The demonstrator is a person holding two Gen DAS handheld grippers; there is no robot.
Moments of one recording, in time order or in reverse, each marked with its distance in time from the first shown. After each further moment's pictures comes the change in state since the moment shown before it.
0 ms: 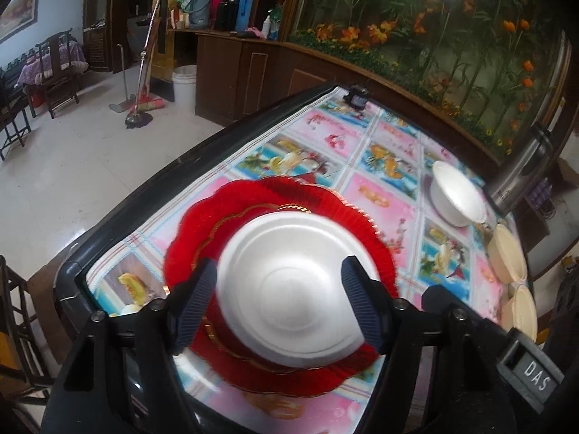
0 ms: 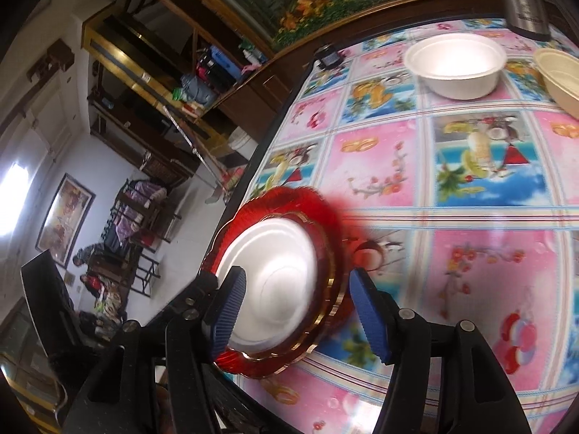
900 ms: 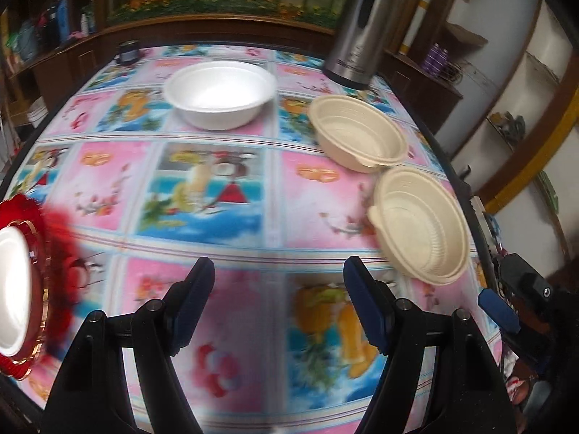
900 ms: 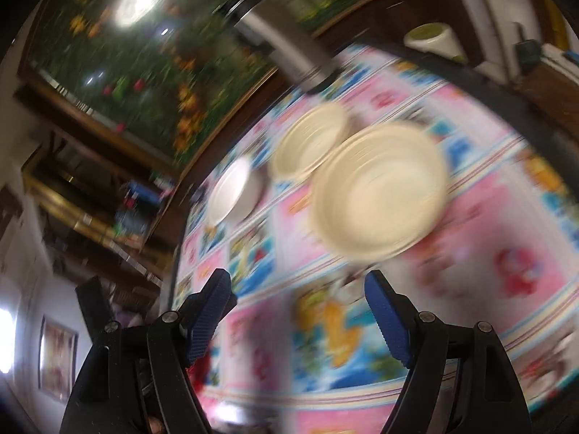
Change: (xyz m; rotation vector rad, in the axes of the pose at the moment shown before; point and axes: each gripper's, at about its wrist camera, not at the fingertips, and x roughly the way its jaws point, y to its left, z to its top) left arm 0.027 -0.270 -0.076 0.451 0.244 -0.325; right arm -0.219 -0.219 -0.002 0.415 -0.342 -0.196
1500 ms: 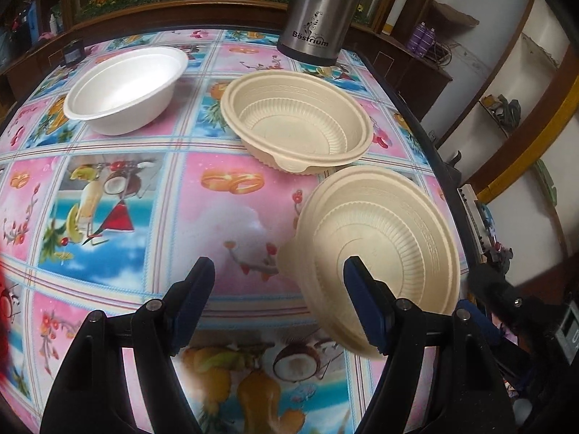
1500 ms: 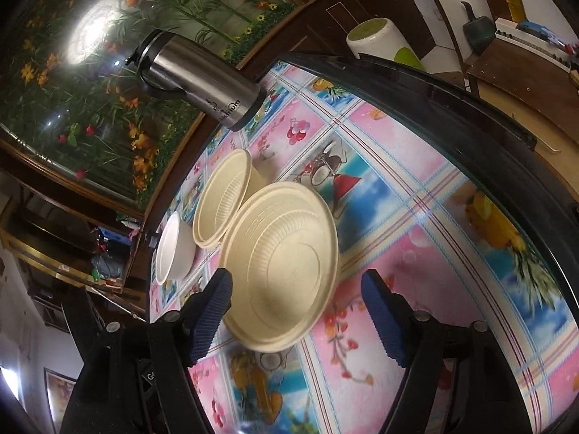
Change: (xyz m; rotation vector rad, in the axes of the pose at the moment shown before) left arm 0.068 -0.070 0.025 0.029 0.058 -0.030; right arm 0.027 -0.078 0.057 0.148 -0.020 -0.096
